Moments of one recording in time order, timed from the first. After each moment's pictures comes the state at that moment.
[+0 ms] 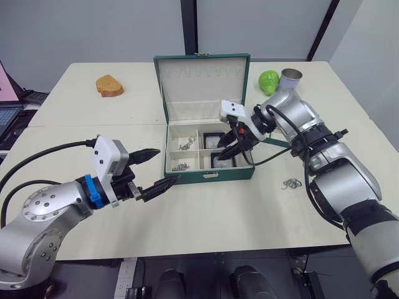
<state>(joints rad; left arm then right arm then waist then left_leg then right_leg) -0.08 0.78 0.34 -0.62 -0.75 0.69 -0.73 -1.35 -0.36 0.46 0.82 -0.02 0.51 1.52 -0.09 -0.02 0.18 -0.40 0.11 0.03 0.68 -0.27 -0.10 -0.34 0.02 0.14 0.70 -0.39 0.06</state>
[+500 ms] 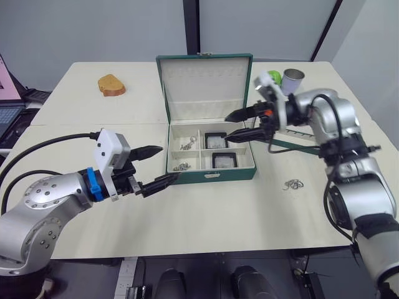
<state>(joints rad) -0.13 0.83 0.31 -0.53 -0.77 0.71 -0.78 -1.08 -0.51 0.08 0.45 0.26 0.68 1.47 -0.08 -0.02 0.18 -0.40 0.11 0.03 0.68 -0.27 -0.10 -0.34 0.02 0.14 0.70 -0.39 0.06</state>
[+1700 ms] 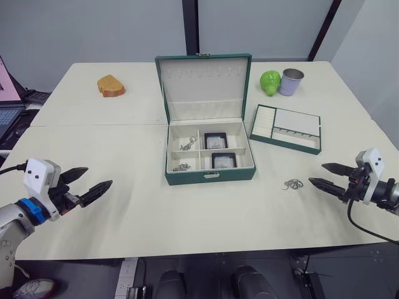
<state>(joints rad) 0.12 0.82 0.54 -0.08 -0.55 0.41 -0.88 -0.19 -0.81 -0.33 0.22 0.38 0.37 1.15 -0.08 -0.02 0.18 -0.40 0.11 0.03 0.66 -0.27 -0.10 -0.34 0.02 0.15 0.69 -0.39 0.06</state>
